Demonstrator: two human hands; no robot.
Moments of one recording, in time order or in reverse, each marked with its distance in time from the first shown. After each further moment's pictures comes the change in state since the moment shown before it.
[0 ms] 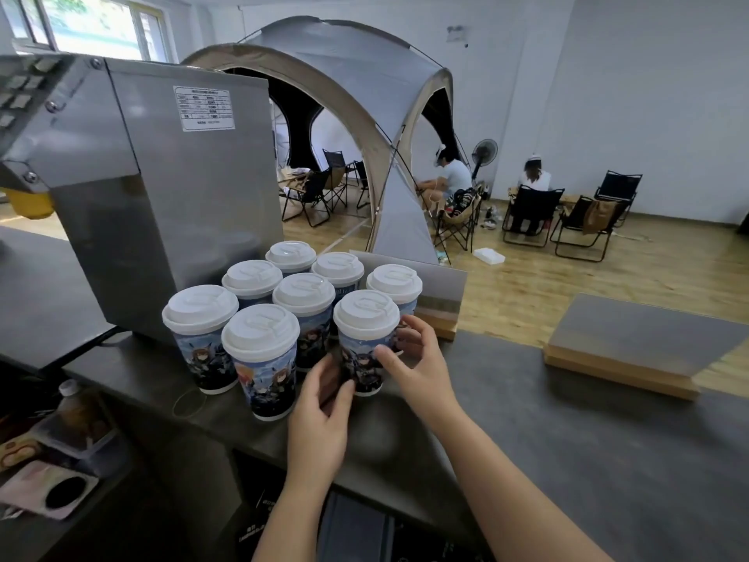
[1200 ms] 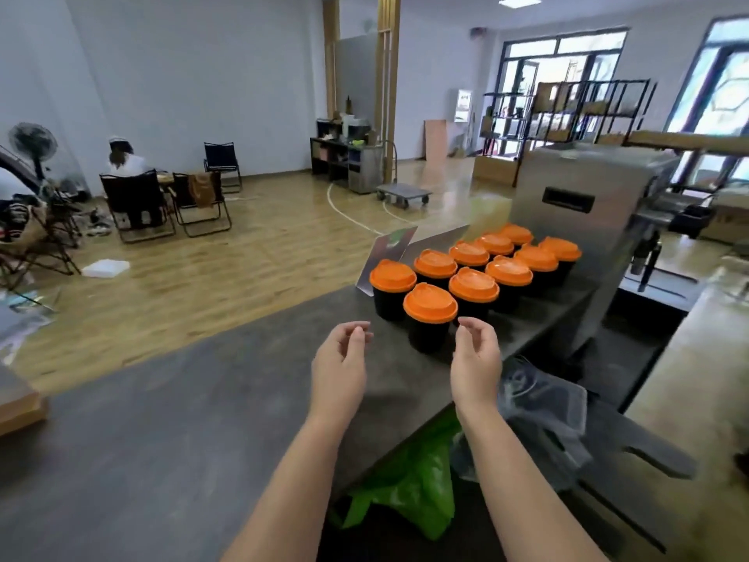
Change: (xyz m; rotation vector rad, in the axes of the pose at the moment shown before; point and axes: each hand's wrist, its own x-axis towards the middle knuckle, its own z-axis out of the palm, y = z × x) left_hand -0.395 0.198 0.618 -0.218 -1.012 -0.046; right_hand -0.339 -0.026 -0.706 -0.226 1.458 0.181
